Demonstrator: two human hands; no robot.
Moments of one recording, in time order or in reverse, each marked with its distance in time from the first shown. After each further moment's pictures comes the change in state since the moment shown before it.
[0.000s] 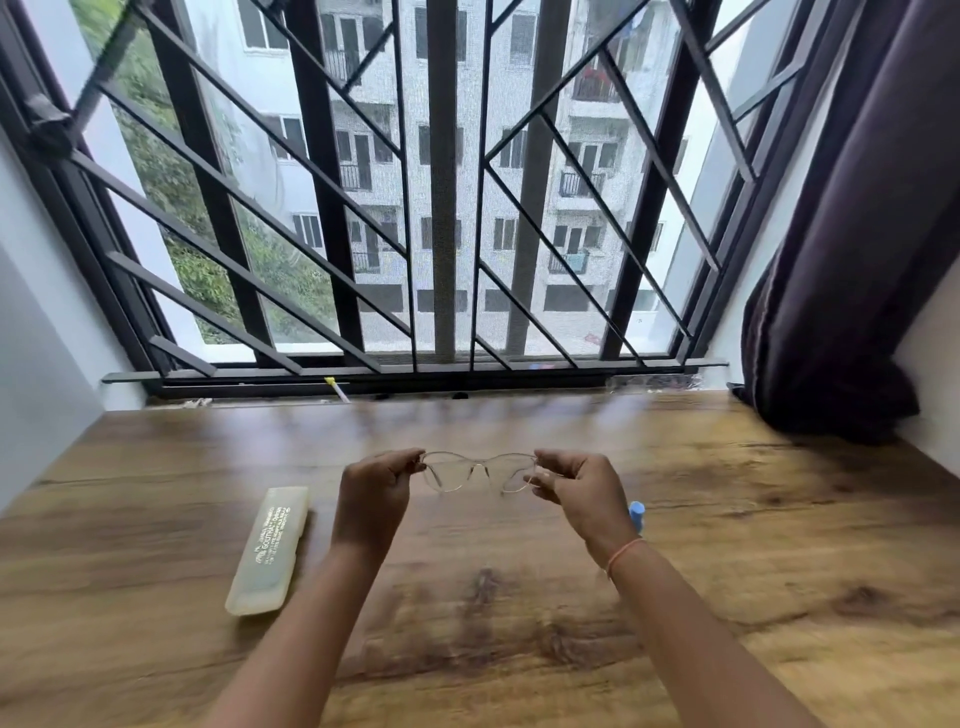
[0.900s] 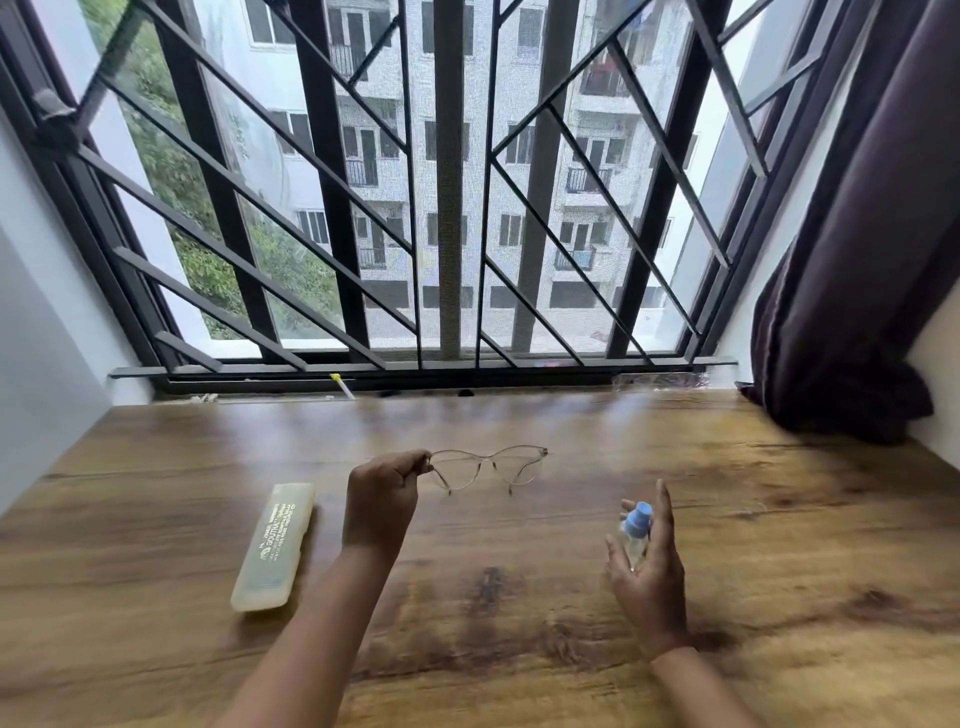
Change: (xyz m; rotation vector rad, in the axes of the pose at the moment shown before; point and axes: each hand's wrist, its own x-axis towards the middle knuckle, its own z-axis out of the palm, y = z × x) left_hand -0.004 0.006 0.003 -0.007 0.029 -0.039; right_hand -0.040 0.088 -0.039 -0.304 0.434 -0.312
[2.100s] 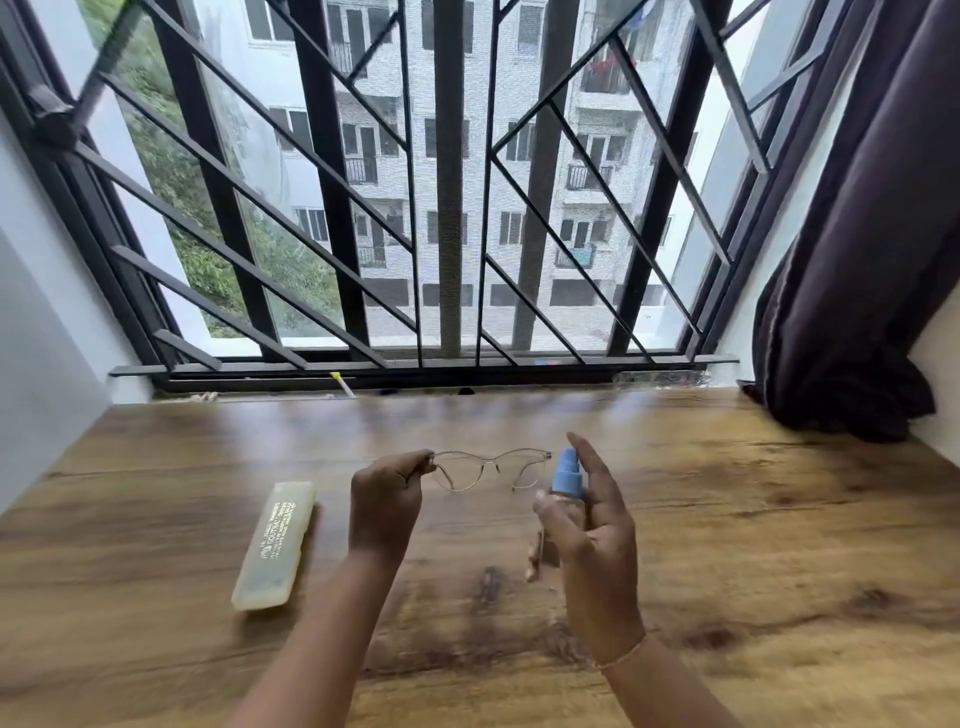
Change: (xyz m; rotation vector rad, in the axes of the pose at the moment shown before) left_hand -0.005 0.001 0.006 -0.054 0.039 -0.058; right_hand -0.014 -0.118 0.008 0.686 -0.230 0.154
